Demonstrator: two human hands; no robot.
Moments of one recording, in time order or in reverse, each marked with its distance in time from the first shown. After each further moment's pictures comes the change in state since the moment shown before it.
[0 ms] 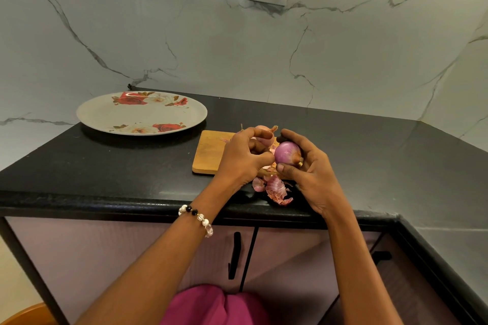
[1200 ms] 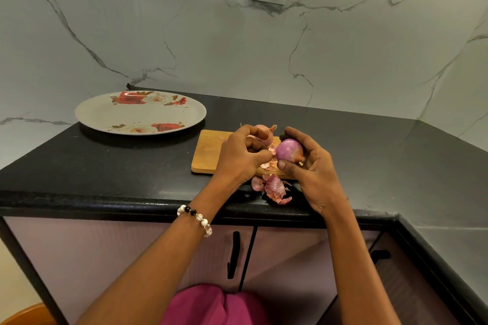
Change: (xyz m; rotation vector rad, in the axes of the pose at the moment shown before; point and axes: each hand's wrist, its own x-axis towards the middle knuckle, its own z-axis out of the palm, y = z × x) left_hand 0.000 -0.001 0.000 0.001 0.046 -0.002; right_hand -0.002 -0.004 0.000 0.034 0.067 0.006
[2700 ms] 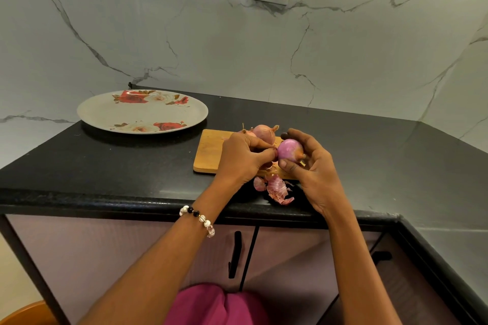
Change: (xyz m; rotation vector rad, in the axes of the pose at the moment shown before) left_hand -0.002 0.003 0.001 0.066 0.029 0.021; right_hand 0.001 -0.001 0.002 -0.061 0.019 0.003
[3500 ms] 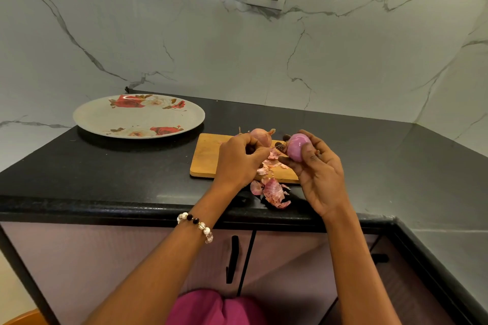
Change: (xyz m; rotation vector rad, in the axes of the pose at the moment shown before) left_hand 0.004 -0.003 0.004 0.136 0.089 0.076; right_hand 0.001 -0.010 -0.001 0.561 0.138 0.071
